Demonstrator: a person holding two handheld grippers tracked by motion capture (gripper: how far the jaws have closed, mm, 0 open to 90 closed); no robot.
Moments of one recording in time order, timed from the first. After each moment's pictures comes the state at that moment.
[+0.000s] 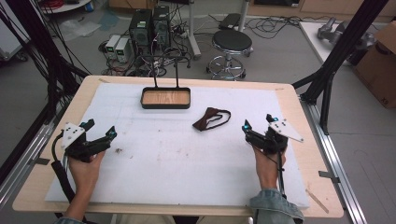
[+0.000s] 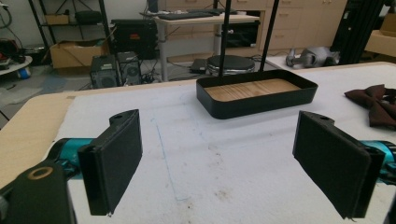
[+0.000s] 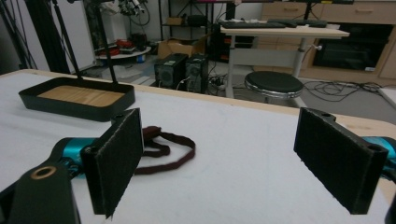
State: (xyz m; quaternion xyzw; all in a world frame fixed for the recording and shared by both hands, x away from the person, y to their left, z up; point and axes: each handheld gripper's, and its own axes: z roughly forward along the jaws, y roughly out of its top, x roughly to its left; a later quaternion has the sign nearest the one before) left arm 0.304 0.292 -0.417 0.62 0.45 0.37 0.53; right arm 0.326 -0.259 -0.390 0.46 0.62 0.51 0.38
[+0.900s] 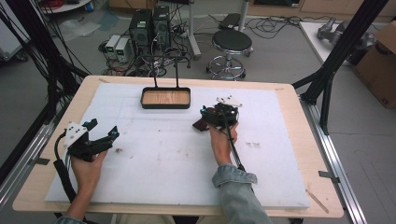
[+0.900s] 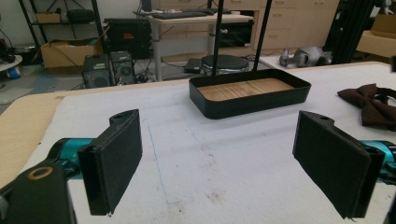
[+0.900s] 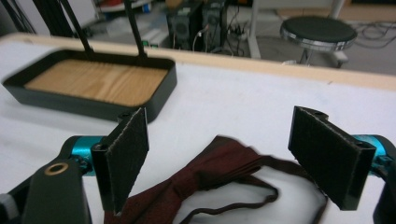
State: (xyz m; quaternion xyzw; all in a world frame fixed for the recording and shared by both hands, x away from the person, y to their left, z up) left arm 0.308 0.288 -0.420 0.62 0.44 0.36 0.53; right arm 0.428 -0.134 -0.418 0.51 0.68 0.44 0.30
